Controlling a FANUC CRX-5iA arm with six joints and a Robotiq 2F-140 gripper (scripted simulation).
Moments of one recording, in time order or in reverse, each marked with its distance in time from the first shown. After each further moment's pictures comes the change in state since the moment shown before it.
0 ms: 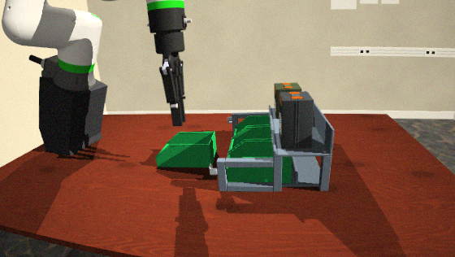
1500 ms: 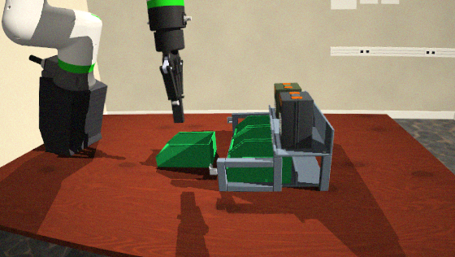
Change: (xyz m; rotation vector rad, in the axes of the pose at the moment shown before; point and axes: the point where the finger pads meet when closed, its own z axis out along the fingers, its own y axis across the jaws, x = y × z) arm 0.000 0.000 -0.005 0.000 0.000 0.004
